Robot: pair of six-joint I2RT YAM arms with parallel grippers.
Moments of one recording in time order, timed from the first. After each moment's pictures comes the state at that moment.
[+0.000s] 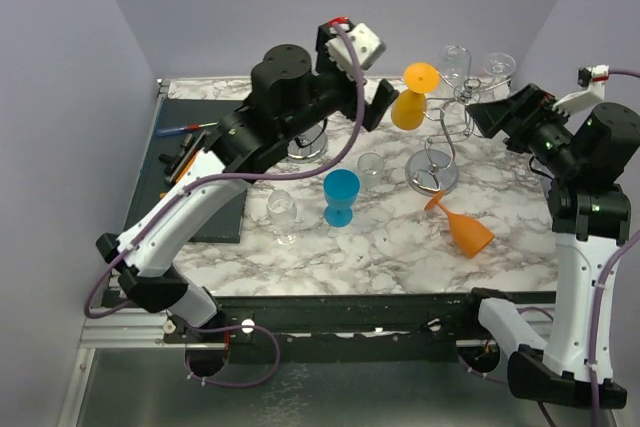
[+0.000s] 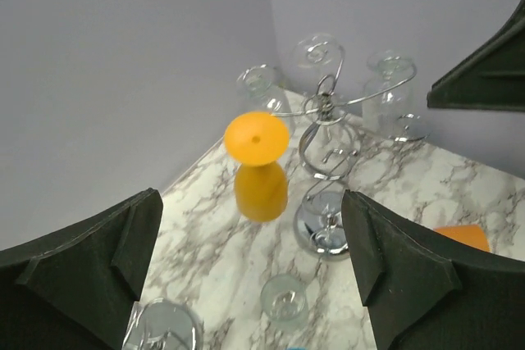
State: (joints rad) left arm -0.89 1.57 2.00 -0.39 0.01 0.16; right arm -0.18 0.91 1.36 -0.60 -0.48 0.51
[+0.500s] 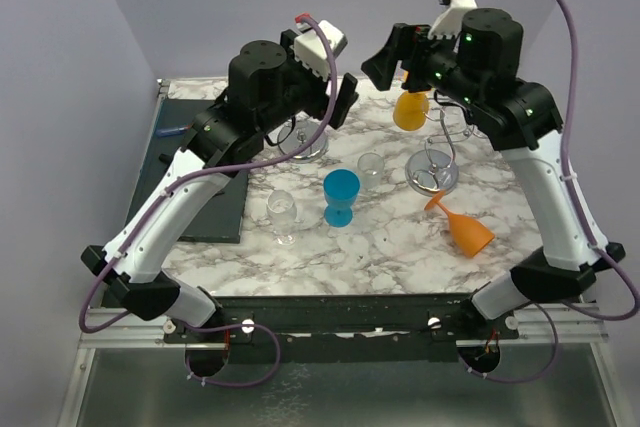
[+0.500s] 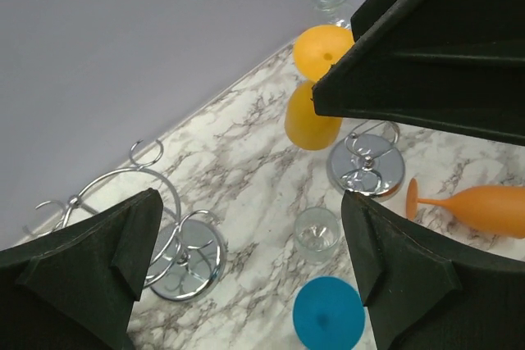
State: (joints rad) left arm -0.74 1.45 1.88 -0.54 0.00 0.10; right arm 0.55 1.48 2.06 -0.77 -0.02 0.36
